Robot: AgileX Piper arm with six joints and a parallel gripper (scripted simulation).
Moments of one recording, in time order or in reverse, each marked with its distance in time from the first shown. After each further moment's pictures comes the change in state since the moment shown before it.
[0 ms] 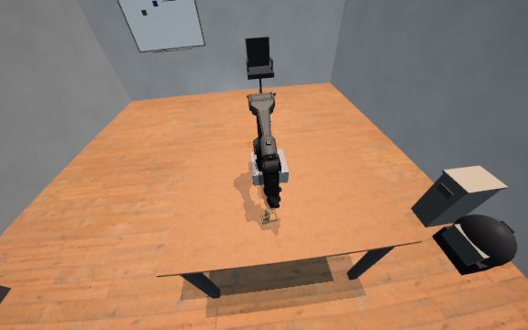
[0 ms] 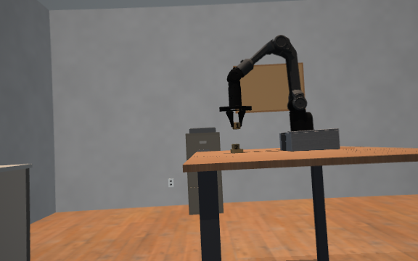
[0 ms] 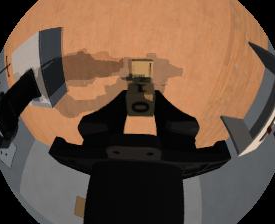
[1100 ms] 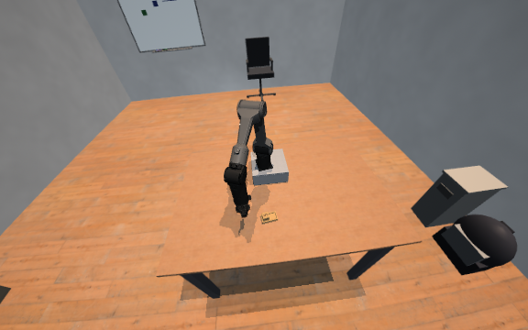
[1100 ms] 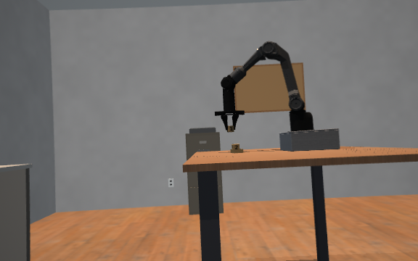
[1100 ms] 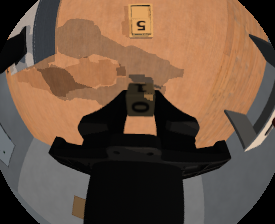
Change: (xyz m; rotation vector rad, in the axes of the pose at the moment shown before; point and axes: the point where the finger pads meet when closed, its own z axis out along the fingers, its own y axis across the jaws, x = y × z) arm 0.125 -0.001 0.007 -0.001 0.000 0.003
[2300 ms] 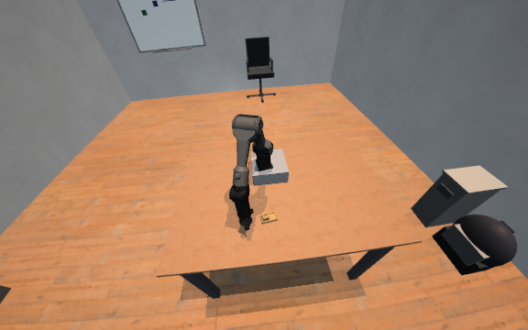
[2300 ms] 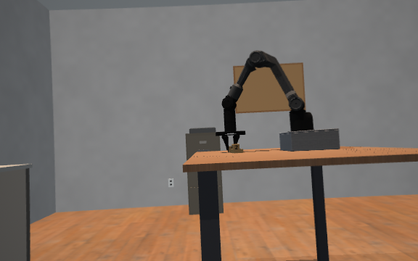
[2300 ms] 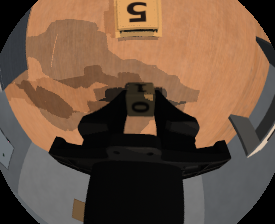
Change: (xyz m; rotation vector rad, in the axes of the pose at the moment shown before) arm 0.001 0.000 0.100 0.001 0.002 0.002
